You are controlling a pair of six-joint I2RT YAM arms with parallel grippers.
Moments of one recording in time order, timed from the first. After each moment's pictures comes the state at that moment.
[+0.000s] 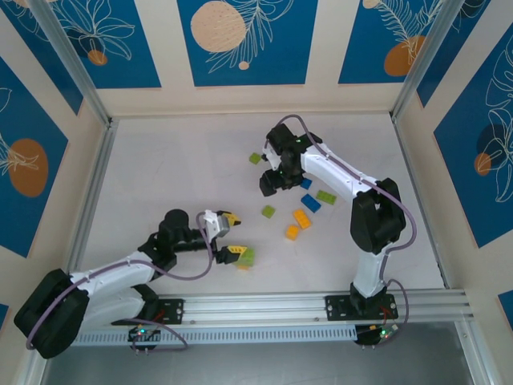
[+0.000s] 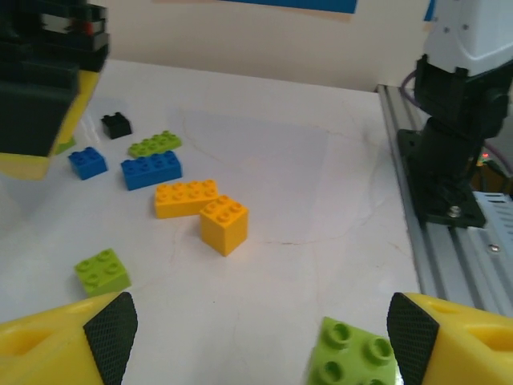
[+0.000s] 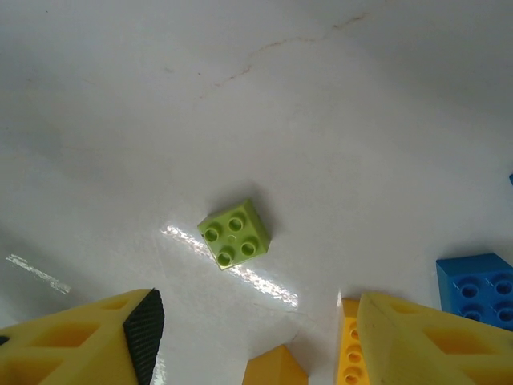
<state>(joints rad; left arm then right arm) -0.69 1.04 0.26 0.52 0.67 0.13 0.55 1.86 1.59 -1.05 -0.13 0.10</state>
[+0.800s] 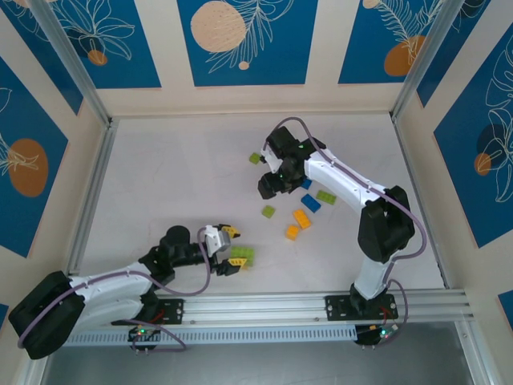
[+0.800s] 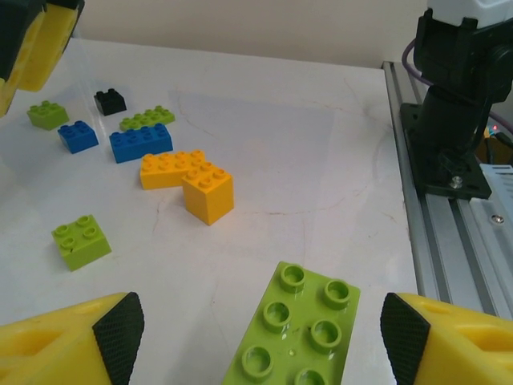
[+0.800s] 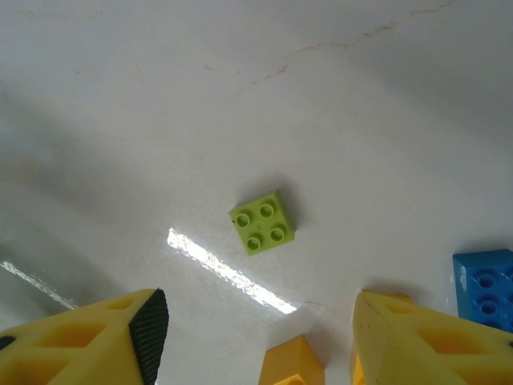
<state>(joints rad) -0.79 1.00 0.14 0.59 0.52 0.12 0.58 1.78 1.54 -1.02 -0.13 0.10</state>
